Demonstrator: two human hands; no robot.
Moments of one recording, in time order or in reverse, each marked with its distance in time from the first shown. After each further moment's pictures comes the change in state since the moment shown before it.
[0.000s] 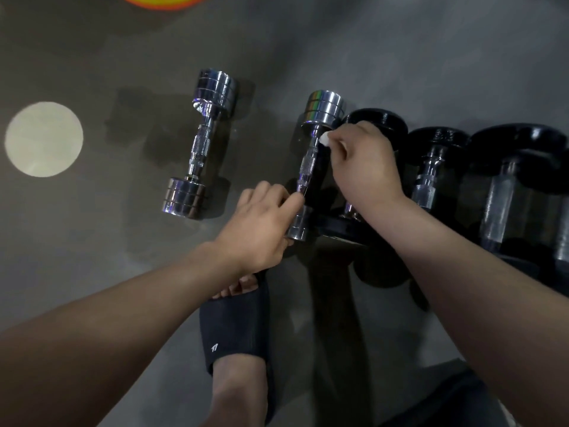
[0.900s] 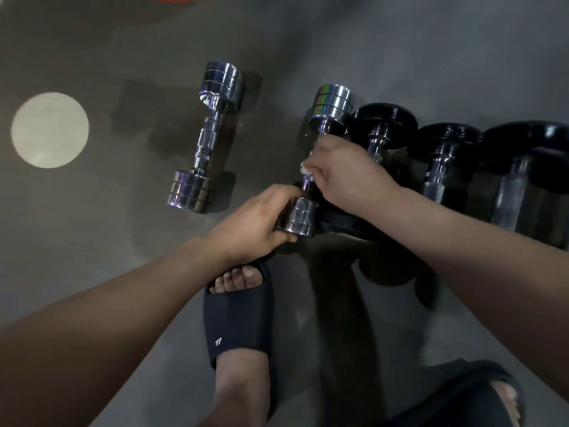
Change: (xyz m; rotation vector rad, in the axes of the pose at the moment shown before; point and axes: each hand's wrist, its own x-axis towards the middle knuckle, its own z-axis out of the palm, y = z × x) left_hand -0.008 -0.021 0.006 -0.479 -0.050 -0.027; right_hand -0.001 -0.012 0.008 -0.177 -0.475 -0.350
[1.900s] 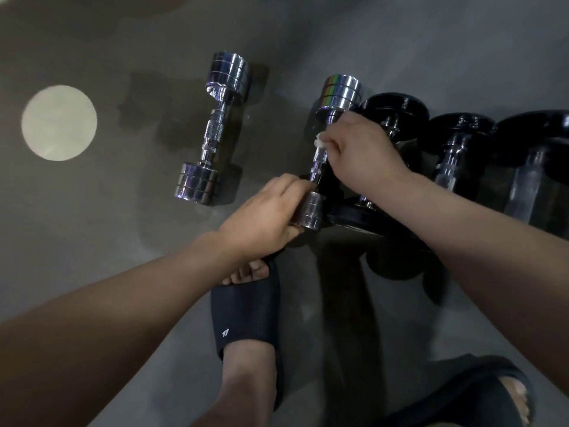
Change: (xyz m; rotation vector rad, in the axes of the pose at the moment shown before) left_hand 0.001 0.011 0.003 0.163 0.039 0.041; right_hand 0.009 0.009 -0.001 0.031 0.170 0.160
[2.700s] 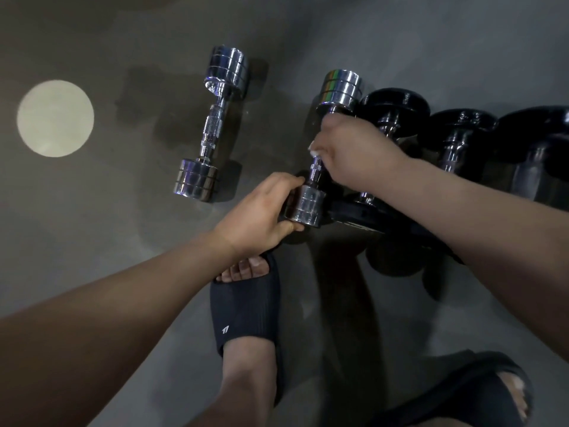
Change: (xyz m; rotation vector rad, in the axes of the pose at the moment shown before) left_hand -0.007 -0.015 0.006 -0.127 0.058 -0.039; right_hand 0.005 -0.010 -0.014 -0.135 -0.261 -0.205
